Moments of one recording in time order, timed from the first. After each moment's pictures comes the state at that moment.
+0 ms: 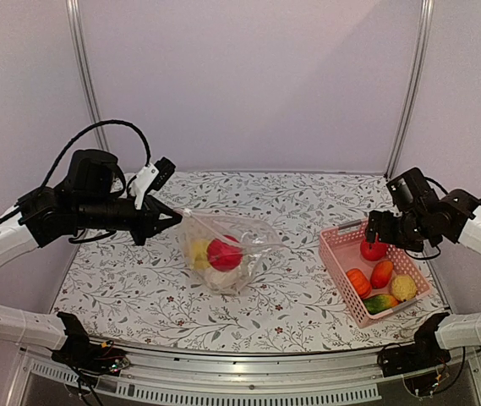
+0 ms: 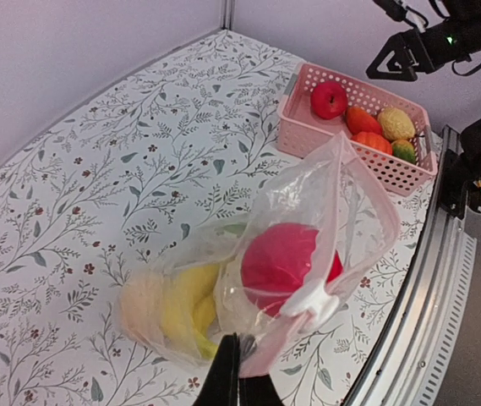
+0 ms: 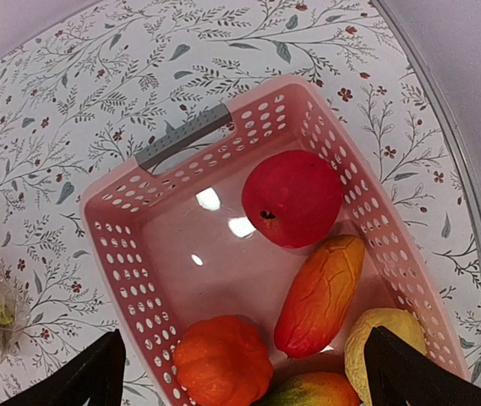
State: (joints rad) left arm -0.76 1.03 1.03 -0.55 0.19 0.02; right arm 0.55 1.03 0.96 -0.91 0.33 0.67
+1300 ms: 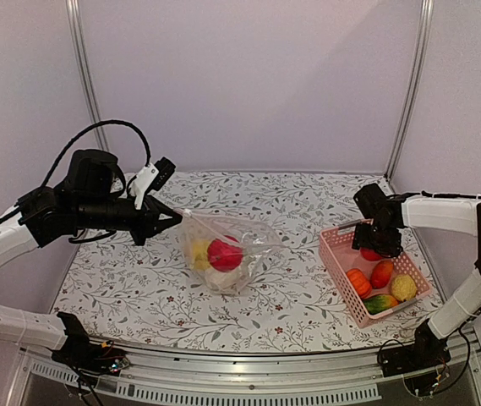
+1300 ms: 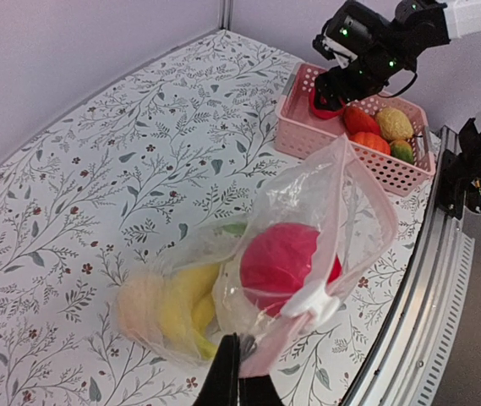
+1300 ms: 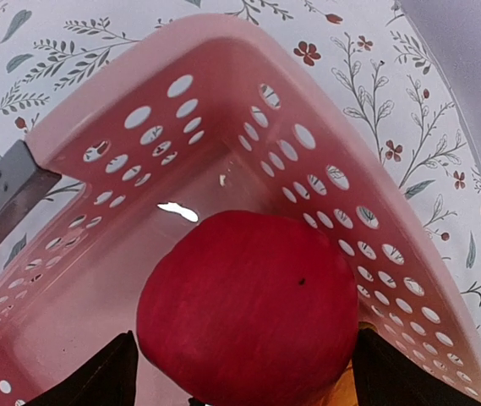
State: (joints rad) left arm -0.76 1.03 1.03 -0.55 0.20 0.01; right arm 0.39 1.55 0.93 -0.63 0.42 0.69
